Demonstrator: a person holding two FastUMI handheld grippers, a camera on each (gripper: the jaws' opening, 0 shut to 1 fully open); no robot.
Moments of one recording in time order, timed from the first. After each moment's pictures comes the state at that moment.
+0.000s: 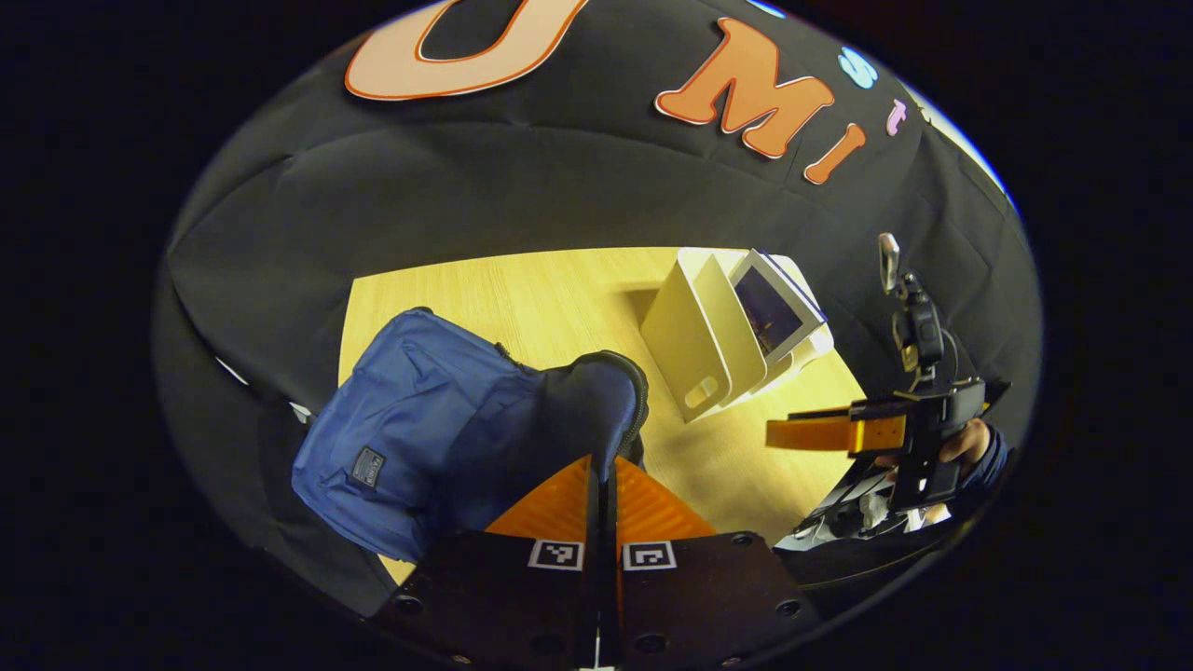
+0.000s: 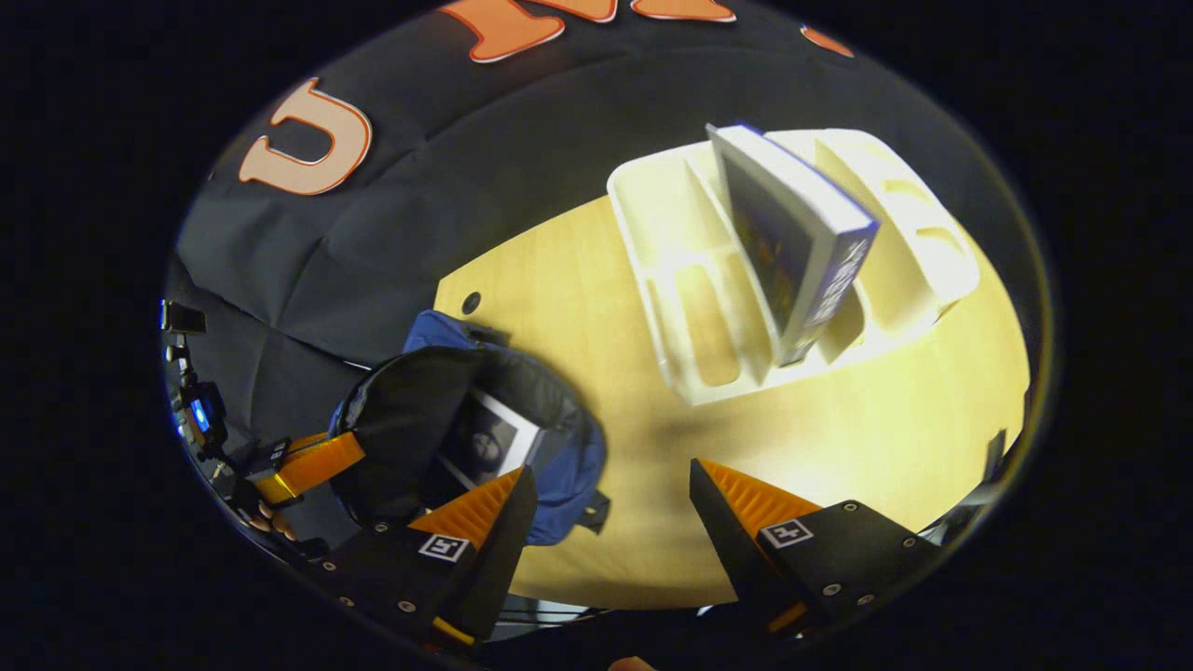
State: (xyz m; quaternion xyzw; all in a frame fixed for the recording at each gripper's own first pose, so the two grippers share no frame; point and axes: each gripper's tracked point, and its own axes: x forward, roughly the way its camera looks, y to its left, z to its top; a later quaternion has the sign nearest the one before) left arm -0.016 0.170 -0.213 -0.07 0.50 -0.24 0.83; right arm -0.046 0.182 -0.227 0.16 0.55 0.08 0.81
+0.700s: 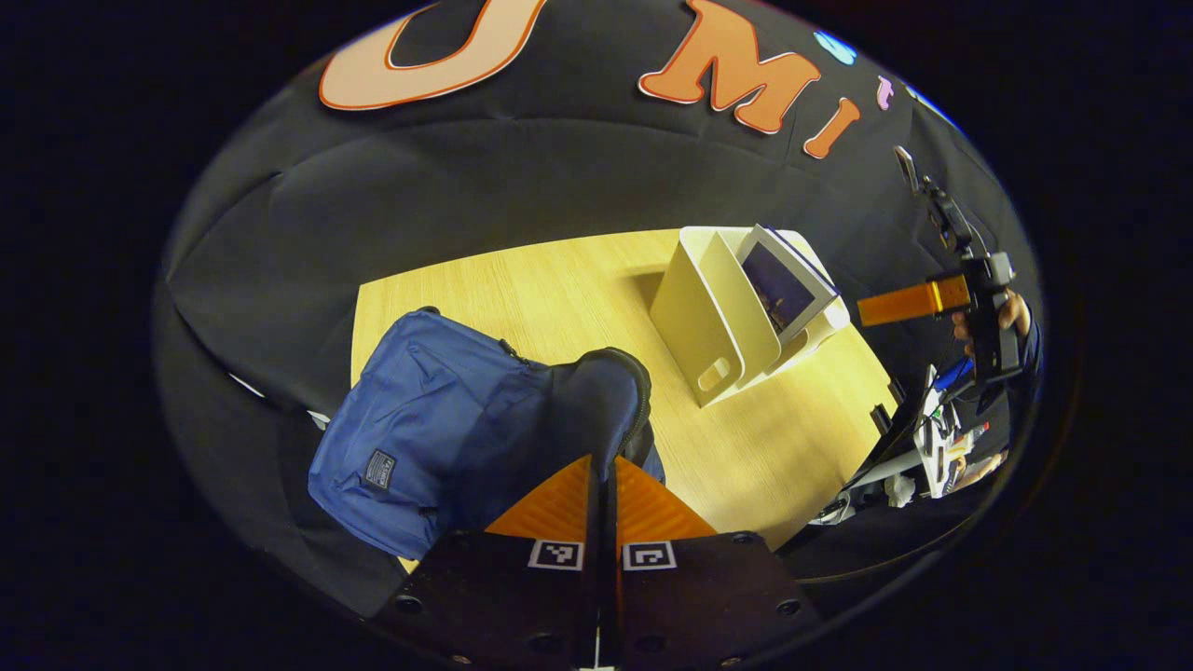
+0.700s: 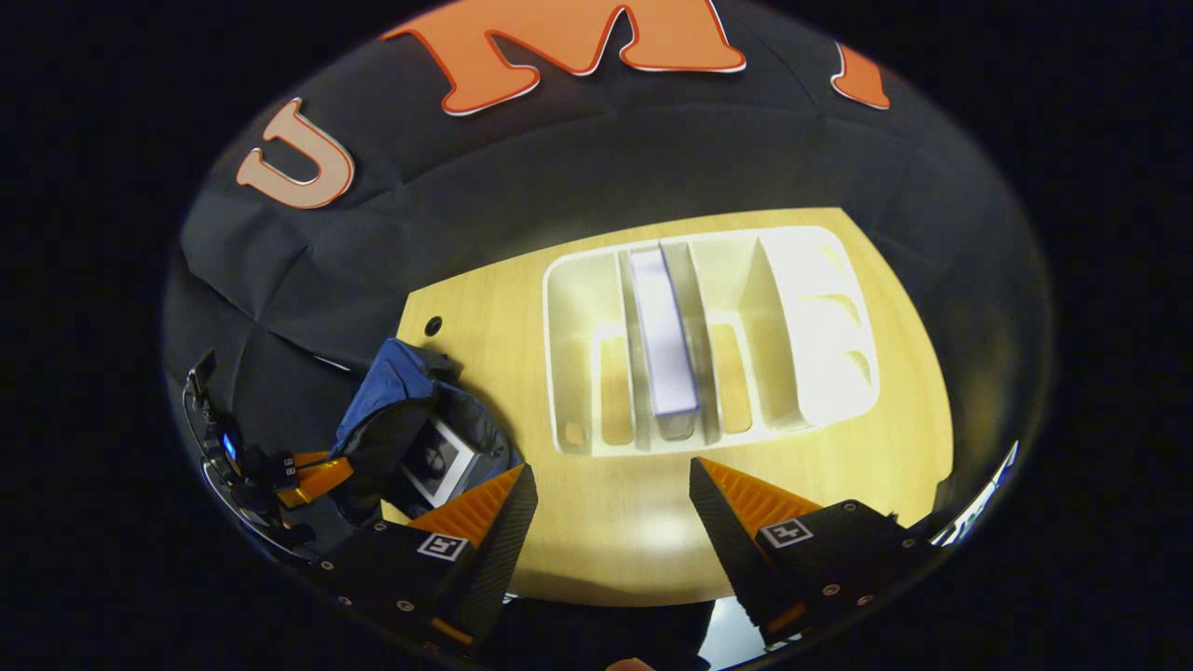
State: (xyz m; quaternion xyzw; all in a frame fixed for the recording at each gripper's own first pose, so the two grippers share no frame) left arm -0.018 0.168 -0.218 -0.03 0.51 -0.23 0.83; right arm 0.030 0.073 -0.157 0.07 0.55 0.07 0.83
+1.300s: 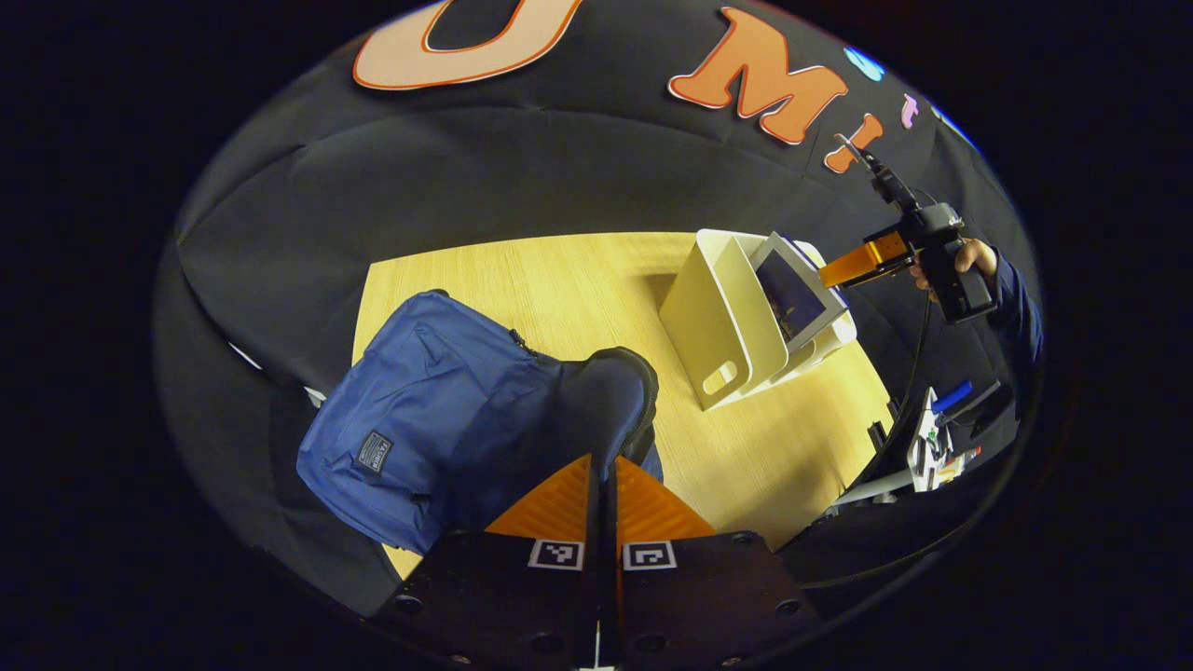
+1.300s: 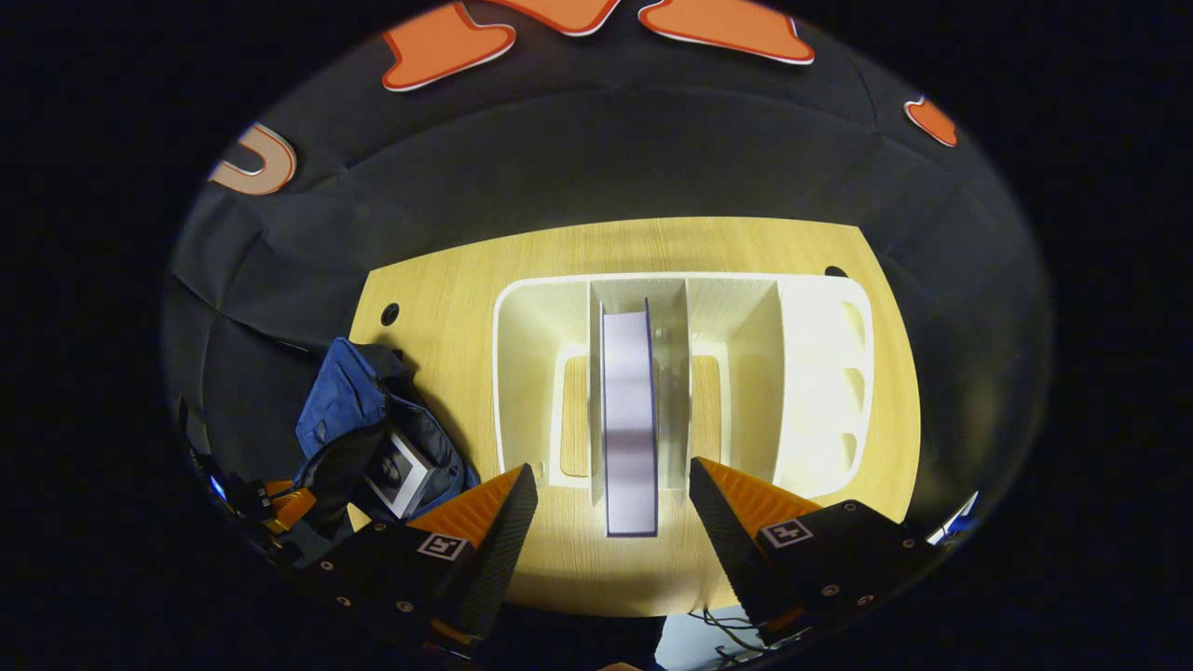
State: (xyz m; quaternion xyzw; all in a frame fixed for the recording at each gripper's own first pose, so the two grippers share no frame) left arm -0.024 0.175 -0.228 -0.06 0.52 -0.21 0.83; right arm 0.097 0.065 -0.201 0.02 0.62 0.07 0.78
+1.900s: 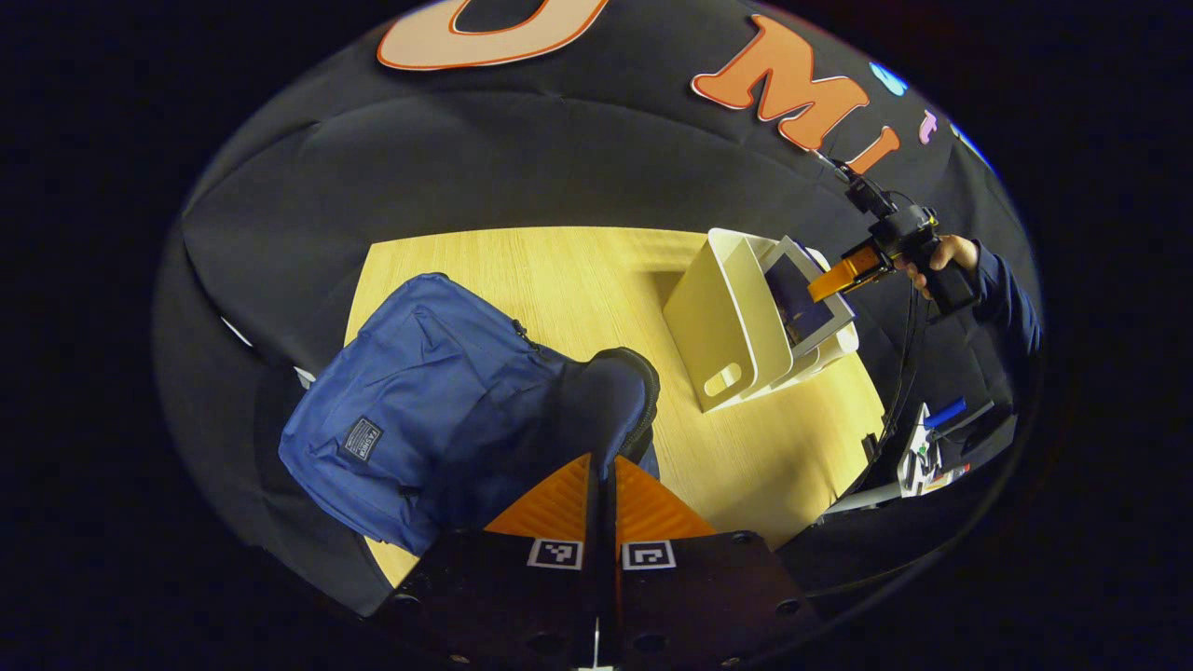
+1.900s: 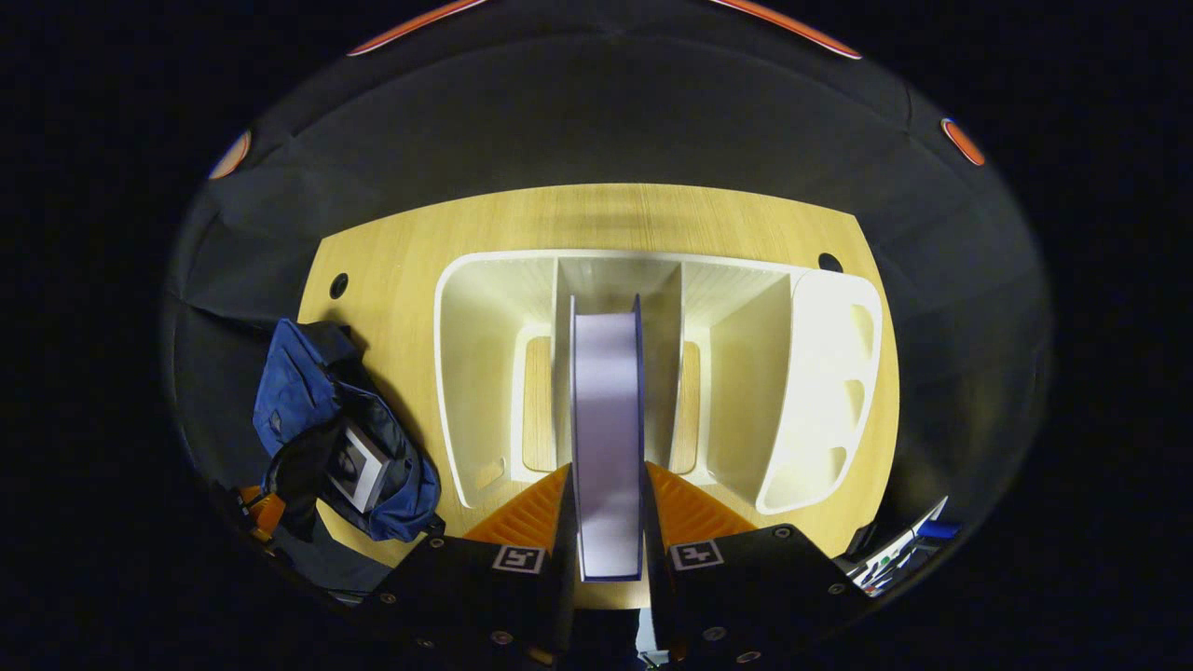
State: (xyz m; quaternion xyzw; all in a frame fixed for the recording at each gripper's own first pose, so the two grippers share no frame) left arm -0.025 0.175 -0.243 -0.09 0.53 -0.20 0.82; right arm 0.108 0.060 -0.220 -0.05 0.67 0.03 0.74
